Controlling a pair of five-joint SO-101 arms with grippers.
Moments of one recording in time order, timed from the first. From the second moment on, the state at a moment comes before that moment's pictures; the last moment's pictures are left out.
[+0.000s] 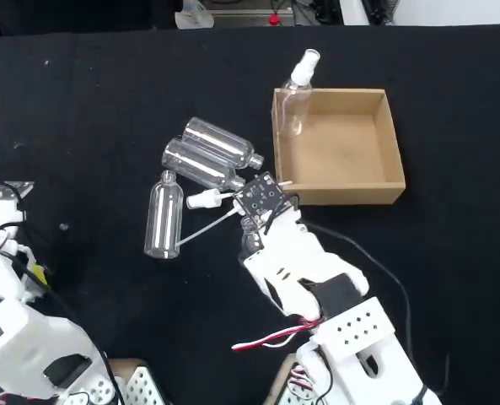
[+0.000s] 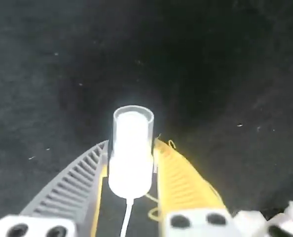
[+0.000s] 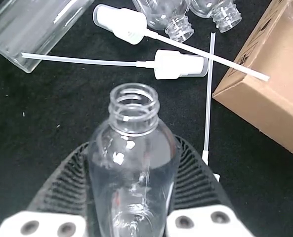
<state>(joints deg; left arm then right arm) -52.3 2.2 29.1 72.2 -56.5 -25.3 -65.4 72.9 55.9 11.1</state>
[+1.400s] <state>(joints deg) 15.6 -65.3 29.9 51.8 8.9 -38.4 -65.4 73.8 34.2 4.3</state>
